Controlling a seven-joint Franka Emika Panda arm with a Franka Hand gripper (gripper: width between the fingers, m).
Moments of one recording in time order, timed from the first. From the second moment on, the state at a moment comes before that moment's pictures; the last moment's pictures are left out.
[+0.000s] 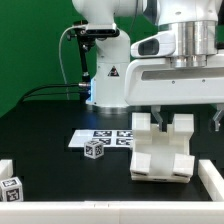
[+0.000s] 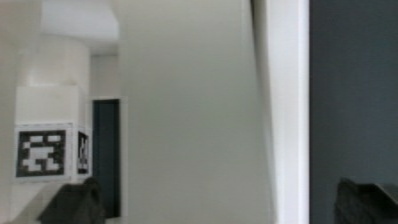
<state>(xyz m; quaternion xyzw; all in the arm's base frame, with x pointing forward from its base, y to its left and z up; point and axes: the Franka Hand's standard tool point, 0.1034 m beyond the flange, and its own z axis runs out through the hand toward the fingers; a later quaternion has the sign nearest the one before) 0.578 0.096 0.105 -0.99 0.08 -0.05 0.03</state>
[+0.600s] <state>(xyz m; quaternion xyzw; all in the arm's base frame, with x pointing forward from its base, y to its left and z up) 0.577 0.092 0.135 -0.99 0.09 -0.05 0.03</state>
